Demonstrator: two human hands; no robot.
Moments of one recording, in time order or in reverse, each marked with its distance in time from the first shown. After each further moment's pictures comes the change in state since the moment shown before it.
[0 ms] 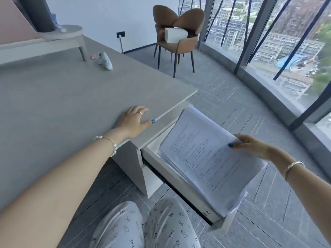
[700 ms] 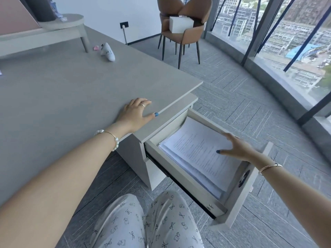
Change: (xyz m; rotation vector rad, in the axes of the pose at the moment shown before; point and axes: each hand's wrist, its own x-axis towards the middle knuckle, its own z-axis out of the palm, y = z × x) left_hand -0.002 0.002 0.000 0.017 0.022 -0.011; right_hand 0.037 0.026 0.053 -0.594 0.168 0.000
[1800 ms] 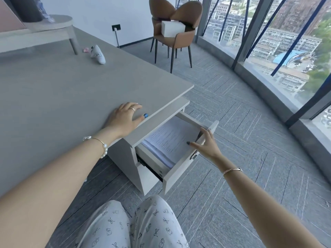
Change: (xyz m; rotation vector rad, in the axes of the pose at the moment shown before) left_hand -0.001 -0.002 0.000 -0.036 0.017 -0.003; right_hand 0.014 -0.063 0.036 0.505 0.181 -0.031
